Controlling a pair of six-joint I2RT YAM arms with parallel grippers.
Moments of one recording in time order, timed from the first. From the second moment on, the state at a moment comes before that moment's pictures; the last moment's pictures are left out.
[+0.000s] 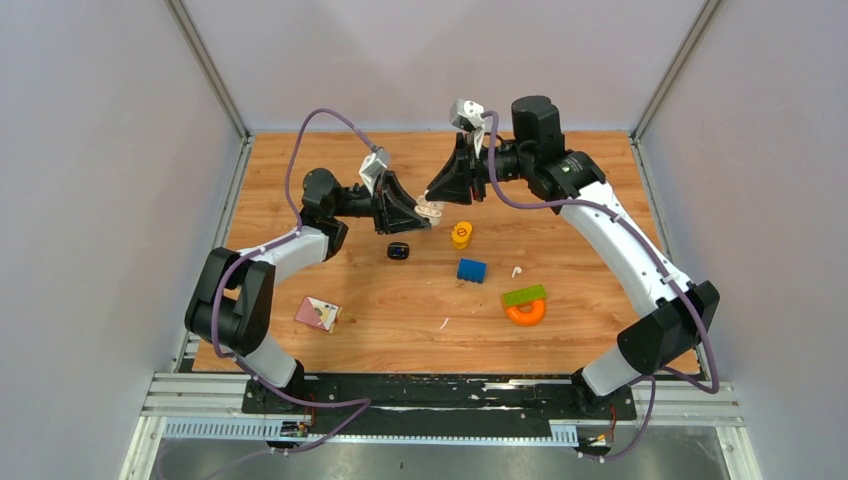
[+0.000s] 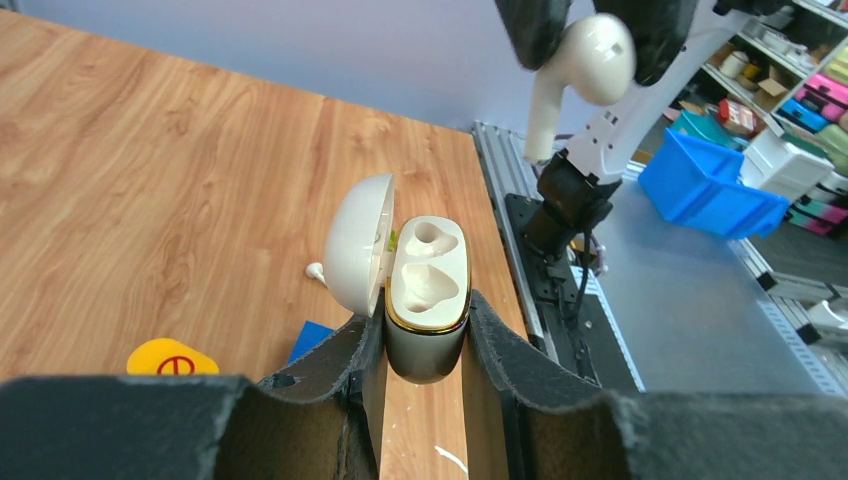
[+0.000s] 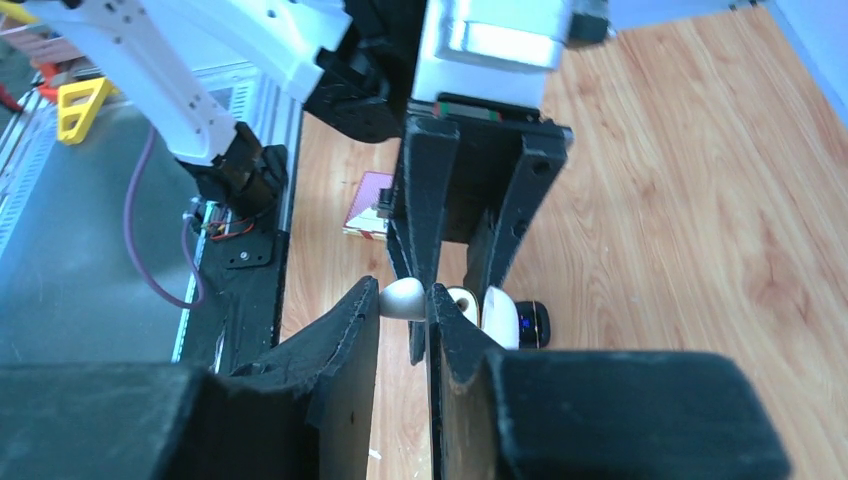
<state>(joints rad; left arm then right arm) -0.35 1.60 0.89 1.03 1.26 -0.64 0.50 1.55 1.65 -0.48 -0.99 -0.17</state>
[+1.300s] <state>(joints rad) -0.37 1.57 0.91 1.00 1.37 -0.61 0.53 1.69 1.81 -0.78 -1.20 -0.69</state>
